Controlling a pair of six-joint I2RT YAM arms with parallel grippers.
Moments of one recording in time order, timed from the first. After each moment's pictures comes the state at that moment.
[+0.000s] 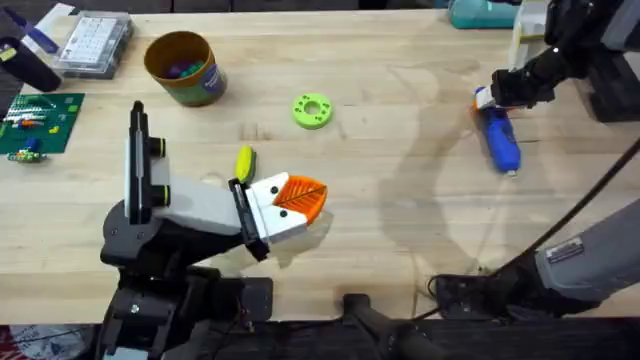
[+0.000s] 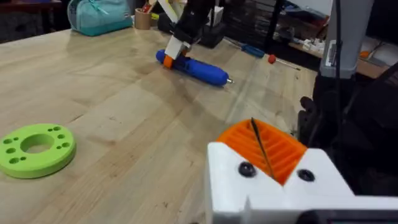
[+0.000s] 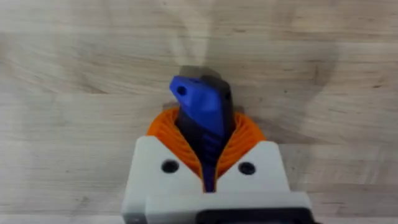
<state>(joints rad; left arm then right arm) -0.12 0.00 0.01 -0.10 1.06 -0.15 -0.24 1.89 1.27 -0.72 -0.05 -0.23</state>
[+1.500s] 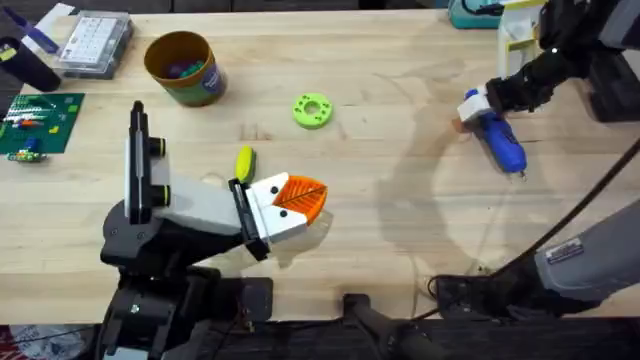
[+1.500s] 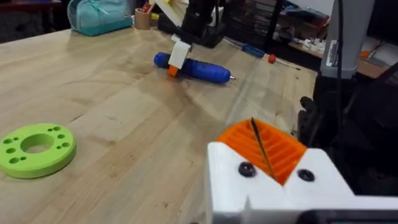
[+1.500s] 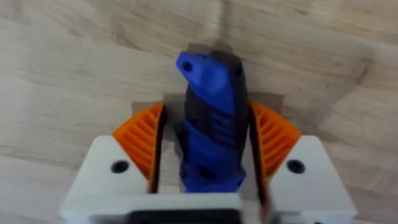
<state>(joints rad) -0.12 0.00 0.01 -0.10 1.06 -0.15 -0.22 1.88 1.27 -0.83 -0.08 -0.40</state>
